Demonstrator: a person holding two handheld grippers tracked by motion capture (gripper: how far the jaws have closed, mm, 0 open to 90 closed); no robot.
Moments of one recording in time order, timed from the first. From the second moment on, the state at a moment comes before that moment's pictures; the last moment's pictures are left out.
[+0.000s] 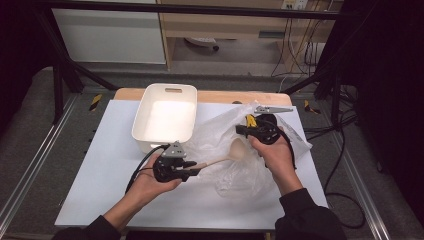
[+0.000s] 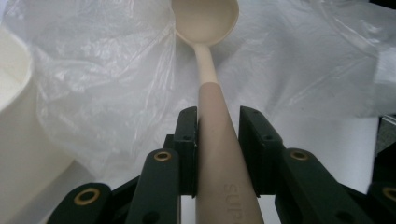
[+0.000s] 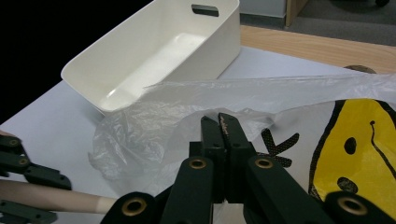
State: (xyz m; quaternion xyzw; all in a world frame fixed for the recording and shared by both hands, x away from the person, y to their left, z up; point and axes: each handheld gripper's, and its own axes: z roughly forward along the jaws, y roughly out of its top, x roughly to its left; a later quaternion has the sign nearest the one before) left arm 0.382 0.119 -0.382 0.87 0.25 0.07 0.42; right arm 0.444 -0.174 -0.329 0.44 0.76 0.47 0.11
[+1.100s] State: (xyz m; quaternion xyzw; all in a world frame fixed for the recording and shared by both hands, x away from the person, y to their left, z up) left arm 0.416 0.055 -0.400 0.85 0.26 0.09 0.45; right arm 0.448 -0.166 -0.334 0.43 0.76 0.47 0.11
